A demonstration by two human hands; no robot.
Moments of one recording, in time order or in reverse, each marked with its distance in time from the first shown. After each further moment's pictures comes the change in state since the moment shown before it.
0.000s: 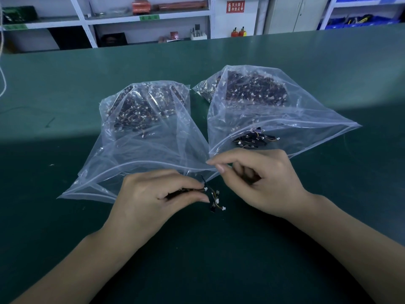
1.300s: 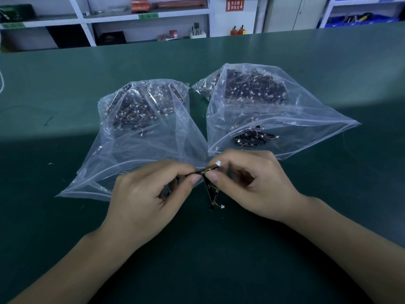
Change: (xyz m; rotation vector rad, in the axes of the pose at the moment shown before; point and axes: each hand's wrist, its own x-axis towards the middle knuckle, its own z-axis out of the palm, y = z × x) left_hand -0.002 -0.001 0.000 0.106 0.111 0.045; right_hand -0.001 -0.009 0.007 0.204 -0.101 0.129
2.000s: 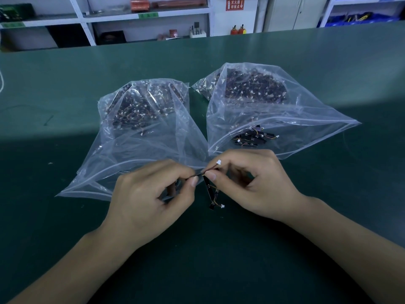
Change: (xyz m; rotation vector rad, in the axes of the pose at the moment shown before) left_hand 0.002 0.004 -0.002 0.014 -0.051 -0.008; right_hand 0.002 -0.005 0.000 0.062 -0.002 0.006
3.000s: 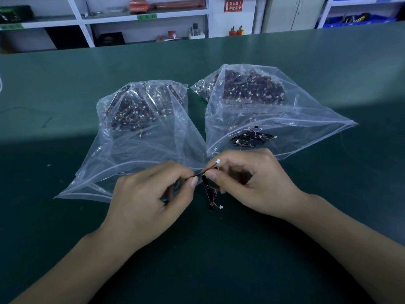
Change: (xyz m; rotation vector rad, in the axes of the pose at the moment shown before) left_hand -0.002 0.000 0.002 0.065 0.013 -0.006; right_hand 0.001 0.005 -0.006 0.014 -0.078 0.039
